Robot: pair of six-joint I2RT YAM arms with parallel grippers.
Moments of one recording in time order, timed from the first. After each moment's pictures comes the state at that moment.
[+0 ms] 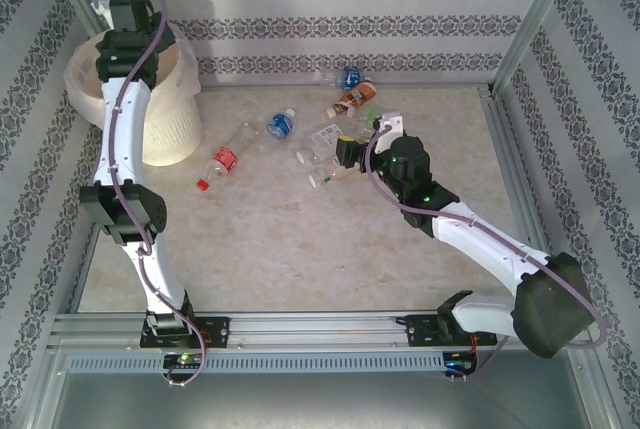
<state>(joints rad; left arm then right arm) 0.09 1.97 2.30 -0.75 -0.37 -0.34 0.53 1.24 0.81 0.22 0.12 0.27</state>
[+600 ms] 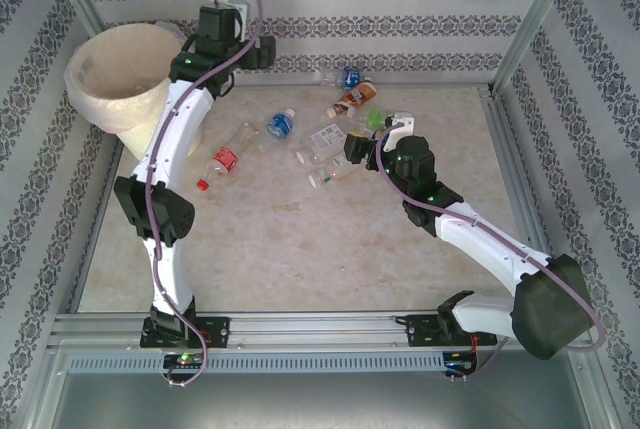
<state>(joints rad) -0.23 2.03 2.30 -0.76 -0.08 -0.08 0.49 1.24 0.79 0.21 0.12 0.37</state>
